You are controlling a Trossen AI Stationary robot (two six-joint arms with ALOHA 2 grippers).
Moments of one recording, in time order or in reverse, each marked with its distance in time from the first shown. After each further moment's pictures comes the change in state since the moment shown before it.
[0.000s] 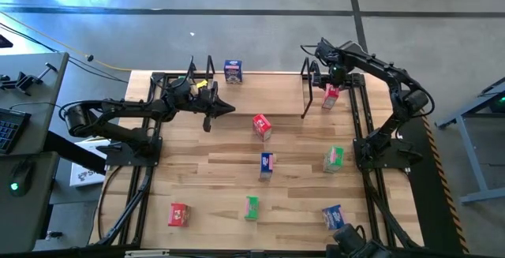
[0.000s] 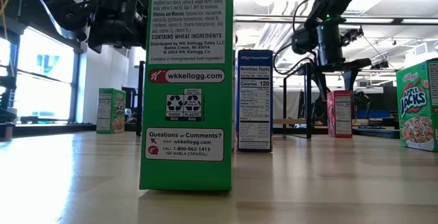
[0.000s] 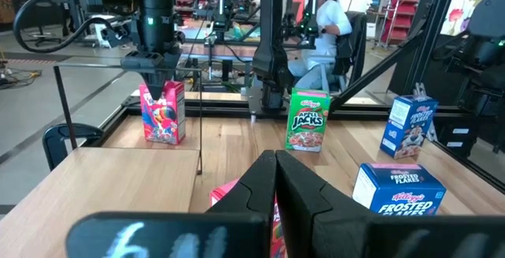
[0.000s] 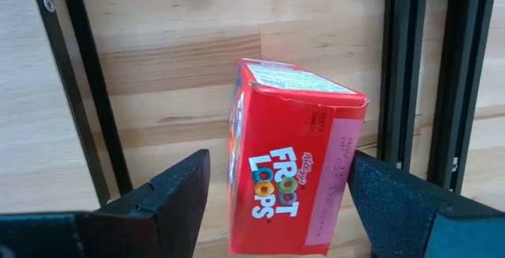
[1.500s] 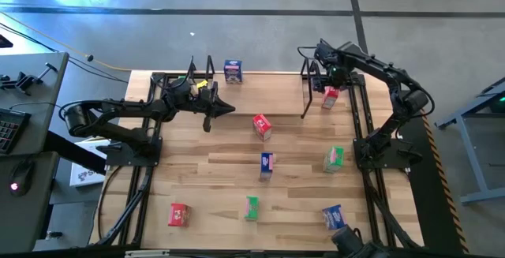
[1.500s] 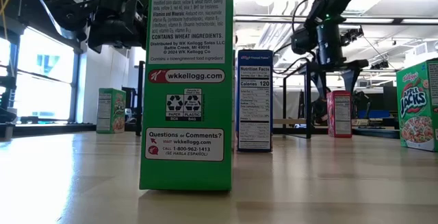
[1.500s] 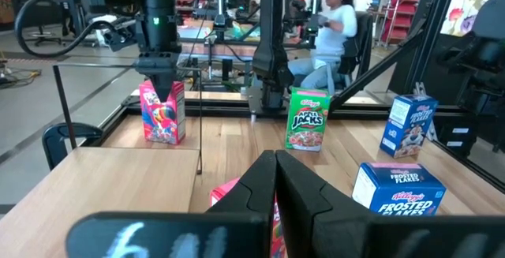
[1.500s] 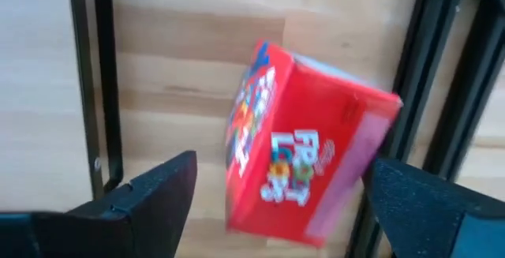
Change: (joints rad) left arm 0.000 0.000 0.000 -0.002 0.000 0.001; right arm 0.014 -0.002 -0.008 -0.002 -0.032 -0.179
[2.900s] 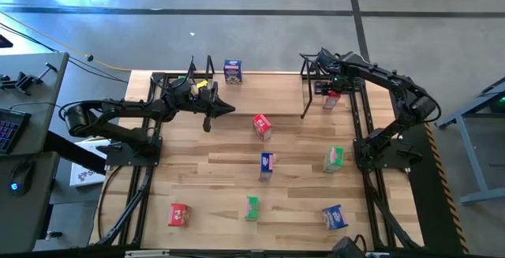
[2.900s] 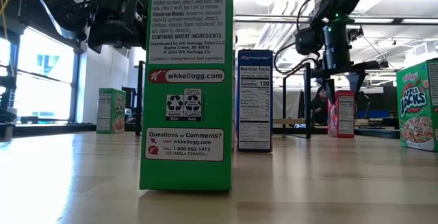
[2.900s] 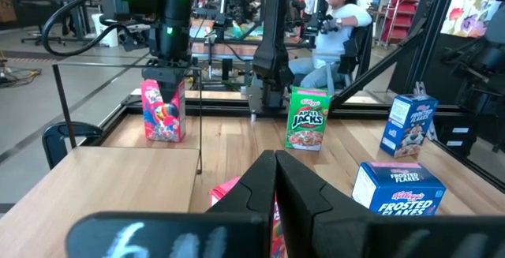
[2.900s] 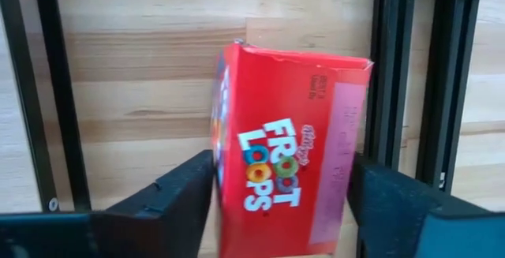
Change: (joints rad) left arm 0.000 0.000 0.000 -0.002 0.000 0.000; right arm 0.041 -0.097 -0.157 0.109 0.126 0.154
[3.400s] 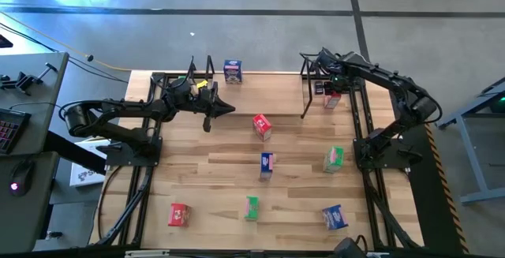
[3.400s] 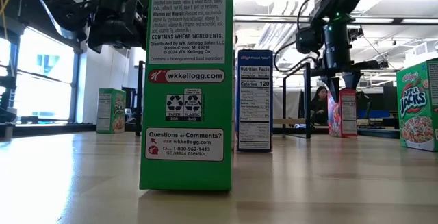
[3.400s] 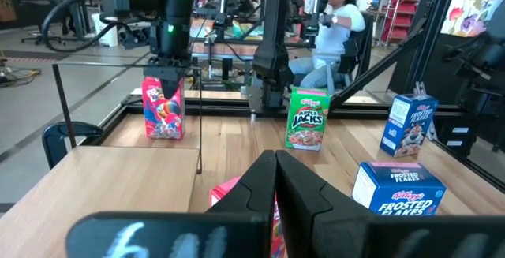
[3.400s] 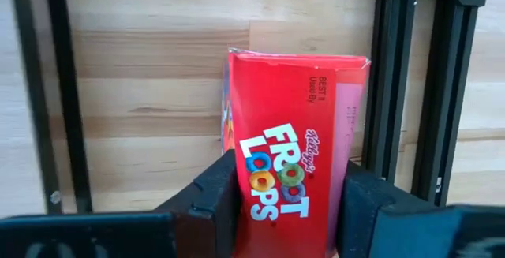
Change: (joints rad) left arm 0.000 0.000 0.000 -0.001 0.000 0.000; right arm 0.000 -0.016 0.000 0.000 -0.001 -0.030
